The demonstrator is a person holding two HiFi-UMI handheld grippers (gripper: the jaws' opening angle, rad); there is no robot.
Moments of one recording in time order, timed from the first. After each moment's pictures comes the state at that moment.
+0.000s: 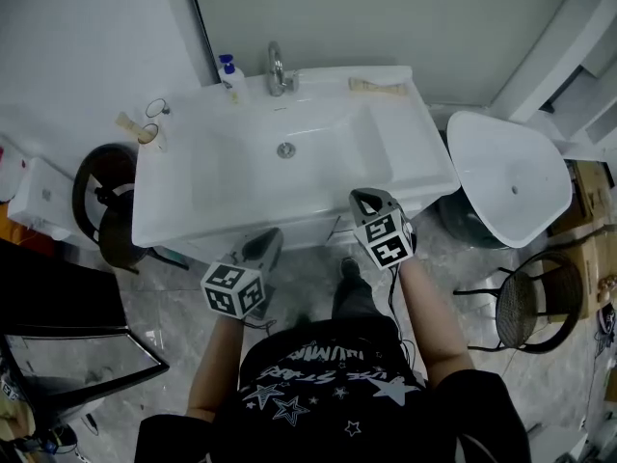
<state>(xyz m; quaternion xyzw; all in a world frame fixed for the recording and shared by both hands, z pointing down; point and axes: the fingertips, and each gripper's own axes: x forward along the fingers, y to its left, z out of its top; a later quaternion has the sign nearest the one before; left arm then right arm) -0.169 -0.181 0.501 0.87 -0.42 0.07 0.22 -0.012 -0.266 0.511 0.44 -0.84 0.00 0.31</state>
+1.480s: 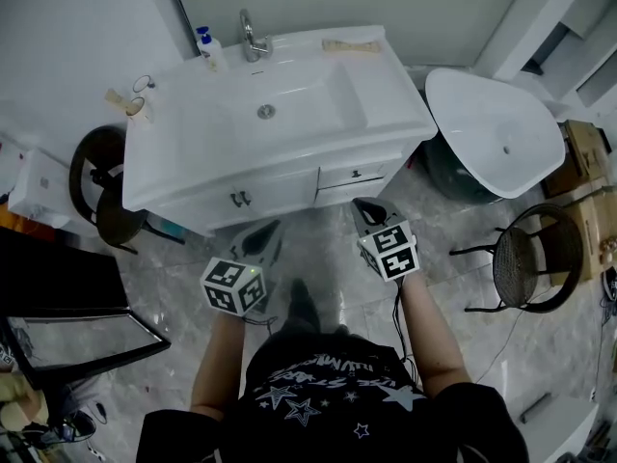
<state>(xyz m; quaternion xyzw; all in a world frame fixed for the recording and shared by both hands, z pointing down) -0.114 -0.060 0.502 0.89 -0.40 0.09 0.21 0.040 -0.101 0.528 0.46 -0.85 0.09 0.25</state>
